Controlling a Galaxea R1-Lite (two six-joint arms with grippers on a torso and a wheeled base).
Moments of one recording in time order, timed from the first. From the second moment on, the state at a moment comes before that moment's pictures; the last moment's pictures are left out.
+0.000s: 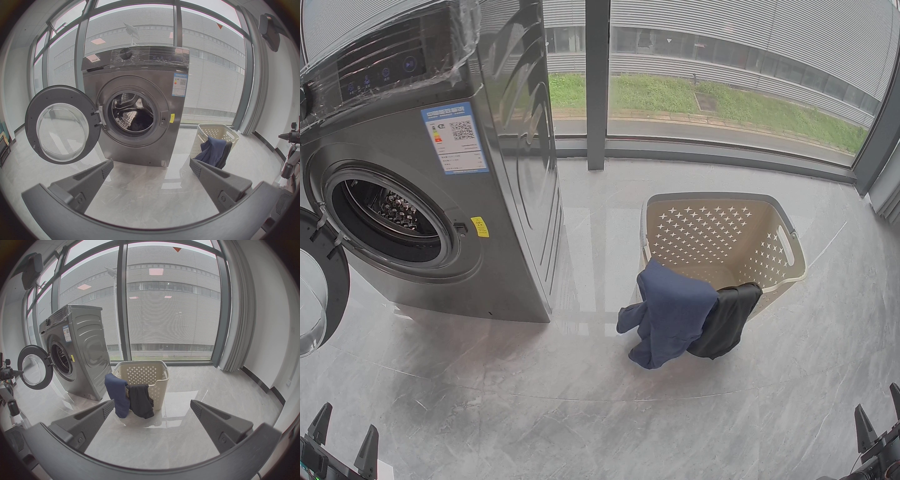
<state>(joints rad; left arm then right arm) 0.00 0.02 -0.02 0.00 0.01 -0.04 -0.01 0.02 -0.02 0.00 0.00 0.01</state>
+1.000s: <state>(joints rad) 0.00 0.02 -0.02 0.00 0.01 -0.03 -0.01 0.02 -0.02 0.00 0.00 0.01</state>
